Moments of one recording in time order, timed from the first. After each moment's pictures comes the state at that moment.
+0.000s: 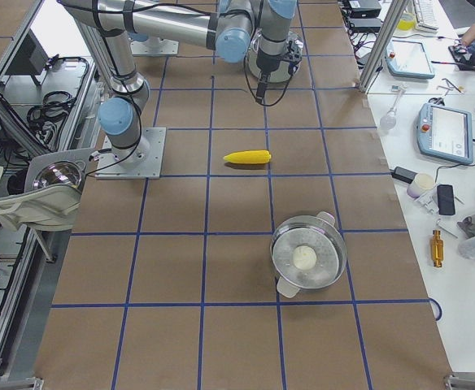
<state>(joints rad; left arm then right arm) -1.72 -1.93 -1.47 -1.24 1.50 -0.18 1.39 -1.49 1.65 -1.63 -1.59 0.05</state>
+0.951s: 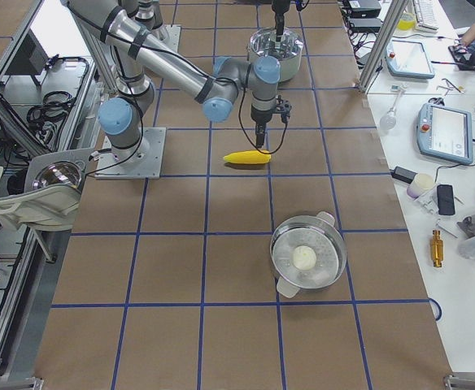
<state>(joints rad) -1.74 -1.96 -1.49 -1.23 1.59 -0.15 1.27 -1.41 2.05 -2.23 -1.59 -0.35</state>
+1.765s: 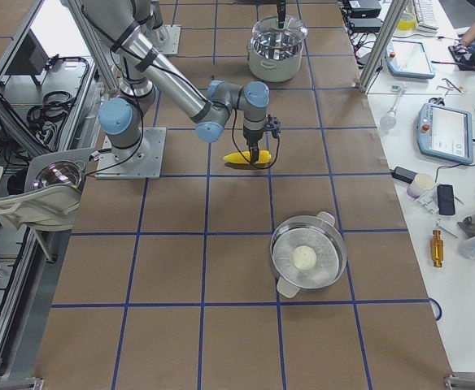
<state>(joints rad) -1.68 -1.87 -1.43 -1.31 1.59 -0.11 1.24 -1.33 2.15 -2.37 -1.59 -0.45</state>
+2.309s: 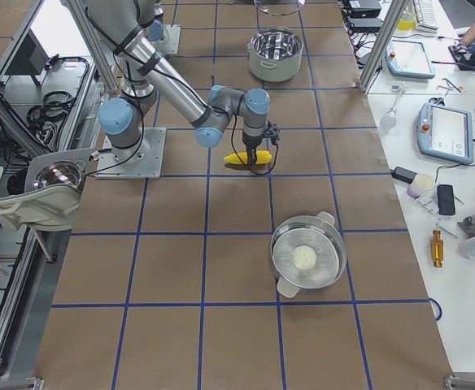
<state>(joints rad) -1.30 -1.86 -1.52 -1.26 1.60 0.20 1.21 -1.32 2.14 -2.37 -1.60 -0.44</state>
